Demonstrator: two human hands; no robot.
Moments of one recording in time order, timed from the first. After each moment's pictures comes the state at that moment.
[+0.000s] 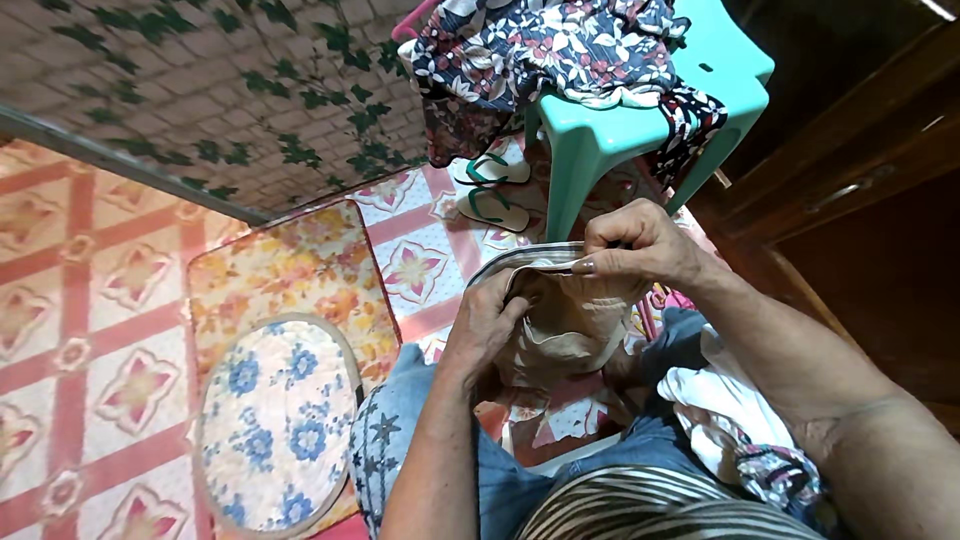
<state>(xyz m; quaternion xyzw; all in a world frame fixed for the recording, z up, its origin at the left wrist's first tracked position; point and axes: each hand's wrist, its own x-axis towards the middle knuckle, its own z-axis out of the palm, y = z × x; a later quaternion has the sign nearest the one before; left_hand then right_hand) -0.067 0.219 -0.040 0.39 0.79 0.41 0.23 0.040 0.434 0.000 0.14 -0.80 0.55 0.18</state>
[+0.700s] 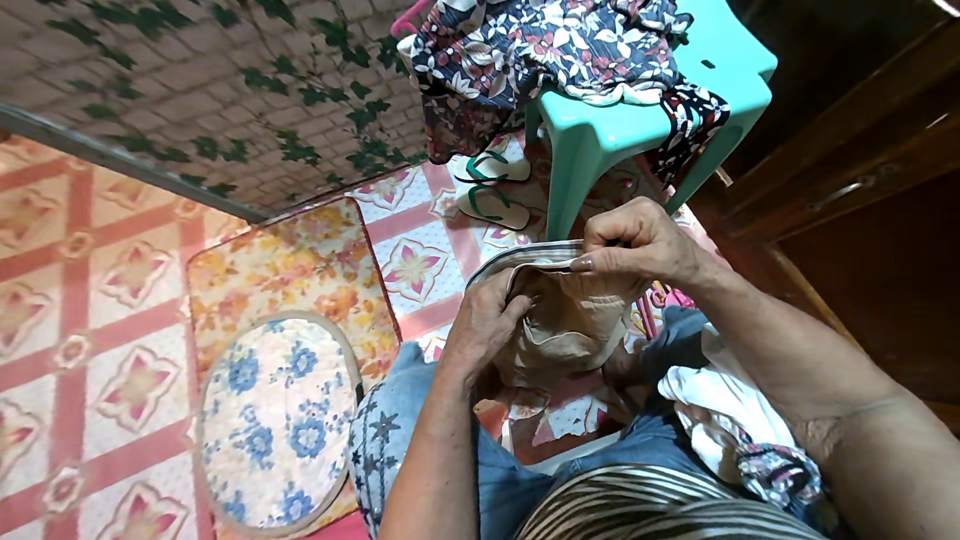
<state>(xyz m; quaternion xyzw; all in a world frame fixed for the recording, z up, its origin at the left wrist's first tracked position) -0.068 0.220 -0.040 0.39 0.80 0.39 0.24 0.041 0.433 -0.001 0.13 -0.81 0.55 0.17</state>
